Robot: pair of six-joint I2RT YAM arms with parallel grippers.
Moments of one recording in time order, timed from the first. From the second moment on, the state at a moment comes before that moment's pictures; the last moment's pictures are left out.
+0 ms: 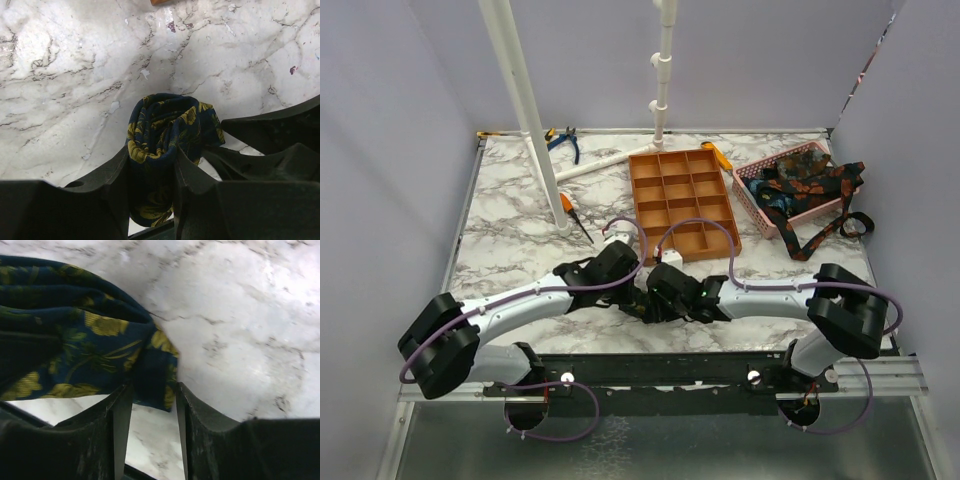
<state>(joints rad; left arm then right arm) -0.89 1.27 0.71 -0.39 -0.13 -0.70 1.10 1.55 0.78 -0.19 0.22 0.74</state>
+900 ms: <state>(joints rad) -0.89 1.16 0.56 -0.25 -0.13 -0.79 1.02 1.64 0.84 -0.21 0.30 0.83</state>
